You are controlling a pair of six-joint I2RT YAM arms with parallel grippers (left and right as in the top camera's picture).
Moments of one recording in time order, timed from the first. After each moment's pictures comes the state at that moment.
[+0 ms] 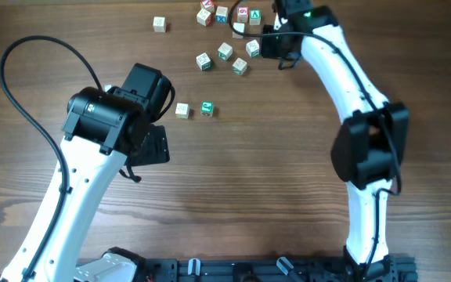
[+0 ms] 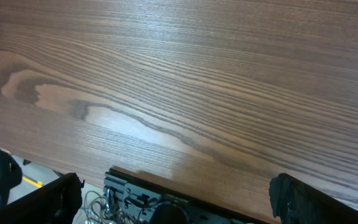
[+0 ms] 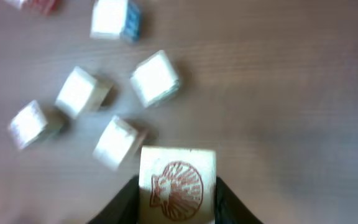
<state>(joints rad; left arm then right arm) -0.38 1.40 1.55 -1.68 -0.34 -0.55 0.31 2.28 2.12 -0.97 -0.08 0.36</state>
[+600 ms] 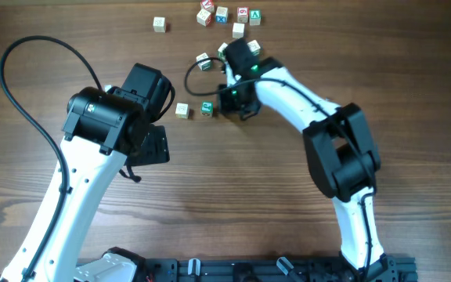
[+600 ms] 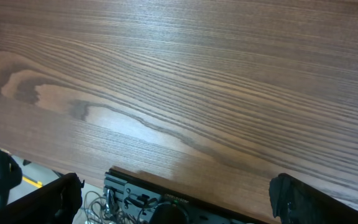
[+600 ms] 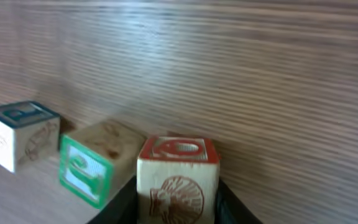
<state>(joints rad) -0.38 1.40 1.55 -1.68 -0.34 -0.55 0.54 2.27 1.71 -0.68 -0.25 0.43</state>
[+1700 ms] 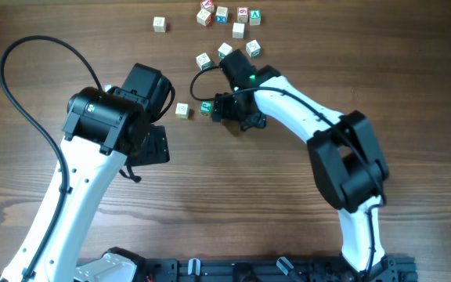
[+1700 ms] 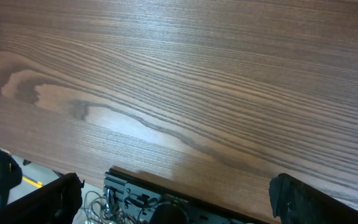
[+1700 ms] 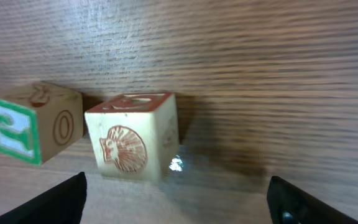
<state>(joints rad) -0.38 1.40 1.55 -1.68 -0.34 -0.55 0.55 2.16 1.62 -0.79 -0.14 0.65</state>
